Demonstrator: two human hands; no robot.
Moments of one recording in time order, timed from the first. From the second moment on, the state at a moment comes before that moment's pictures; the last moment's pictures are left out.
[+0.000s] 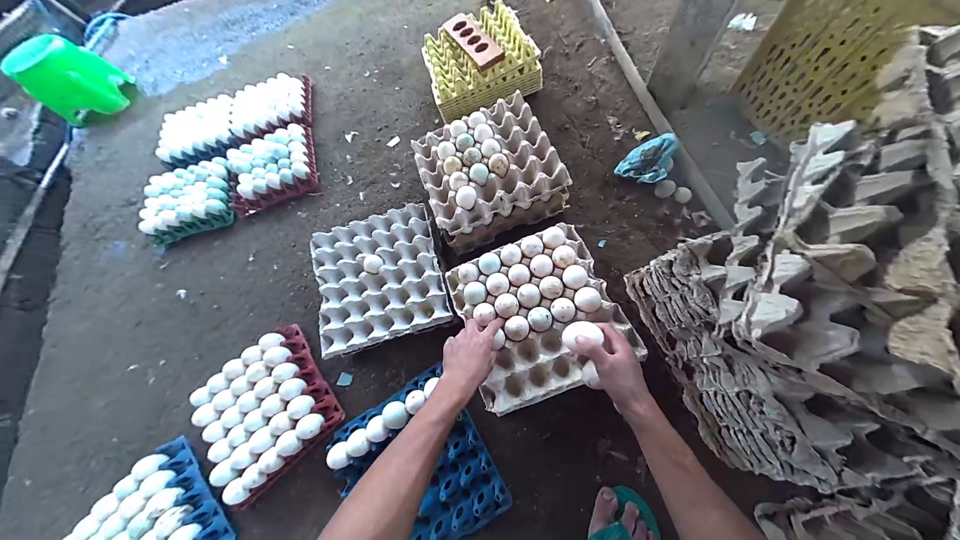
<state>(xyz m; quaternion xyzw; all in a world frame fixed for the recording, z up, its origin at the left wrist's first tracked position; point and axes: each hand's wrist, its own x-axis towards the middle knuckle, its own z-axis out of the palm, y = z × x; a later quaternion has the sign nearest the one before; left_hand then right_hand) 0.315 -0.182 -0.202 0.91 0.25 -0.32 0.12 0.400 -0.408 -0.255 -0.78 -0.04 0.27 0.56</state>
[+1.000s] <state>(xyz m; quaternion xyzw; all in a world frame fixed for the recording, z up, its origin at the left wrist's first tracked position) 0.379 -0.239 -0.183 0.94 0.12 -0.32 -0.07 0.340 -0.401 -0.213 -0.71 -0.34 0.23 0.57</state>
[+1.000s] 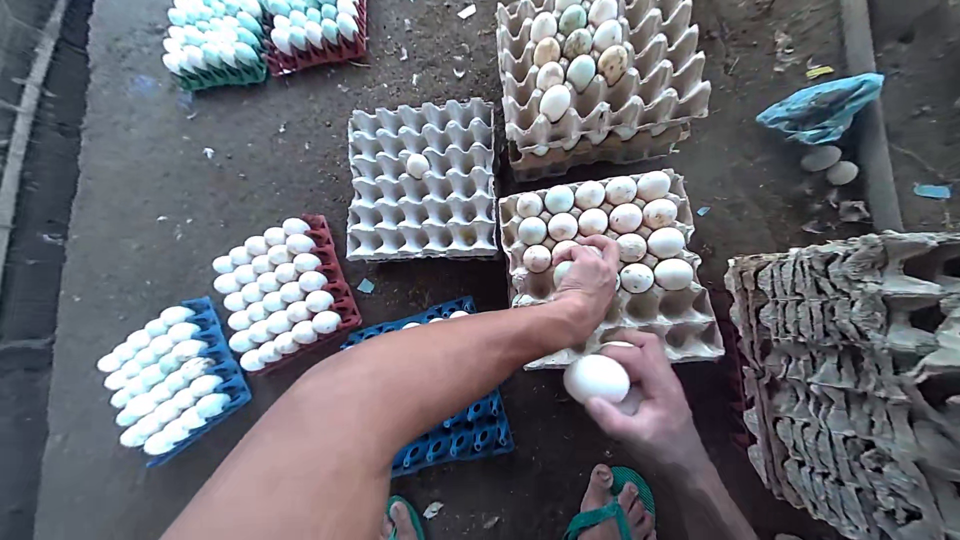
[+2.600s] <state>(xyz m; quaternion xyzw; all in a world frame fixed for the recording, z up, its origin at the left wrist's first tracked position) 0.005 -0.081 -0.161 0.85 0.32 -0.34 0.23 0.213 -0.190 -0.251 -0.54 -0.79 0.28 0.10</state>
